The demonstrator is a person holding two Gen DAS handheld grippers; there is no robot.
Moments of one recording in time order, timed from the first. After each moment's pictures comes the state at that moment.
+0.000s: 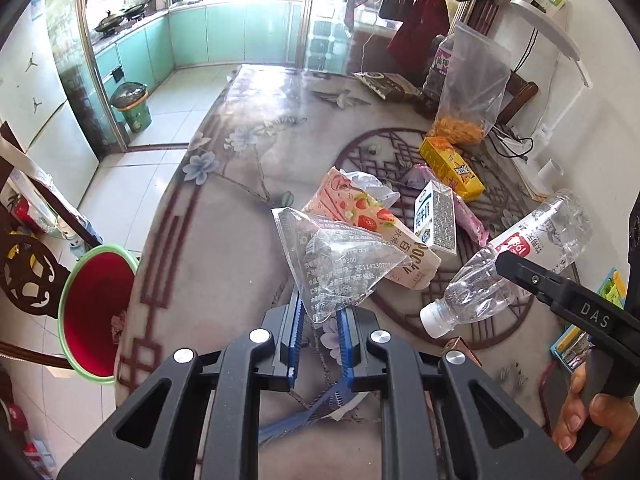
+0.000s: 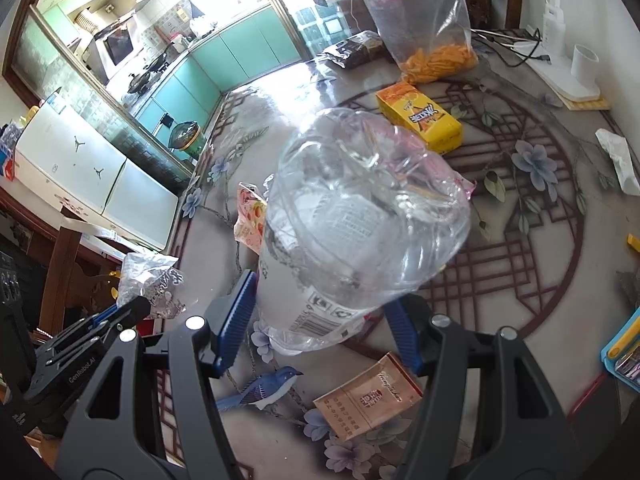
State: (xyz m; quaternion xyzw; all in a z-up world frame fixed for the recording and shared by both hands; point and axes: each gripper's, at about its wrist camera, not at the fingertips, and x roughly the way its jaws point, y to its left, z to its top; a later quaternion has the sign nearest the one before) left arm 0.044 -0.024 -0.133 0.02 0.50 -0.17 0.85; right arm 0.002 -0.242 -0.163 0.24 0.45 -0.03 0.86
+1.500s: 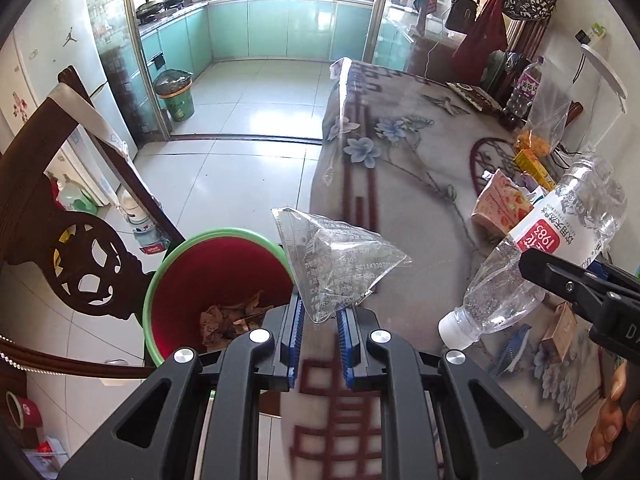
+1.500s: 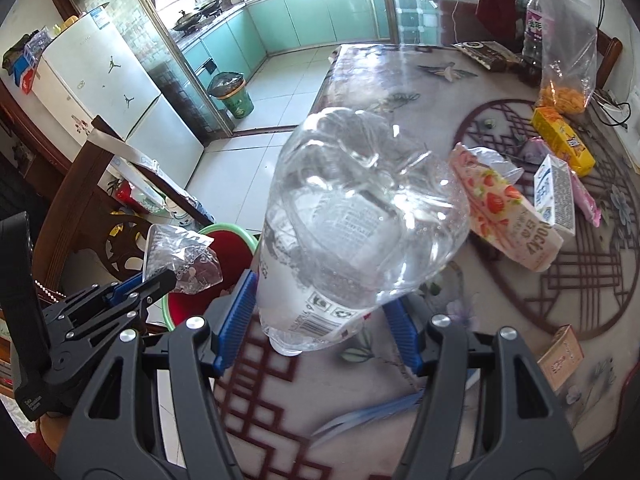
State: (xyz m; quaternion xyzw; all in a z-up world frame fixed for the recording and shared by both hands) left arm 0.086 0.194 -0.164 0.02 0.50 -0.13 0.85; right arm 0.058 0.001 -0.150 0.14 0.48 0.02 0.87
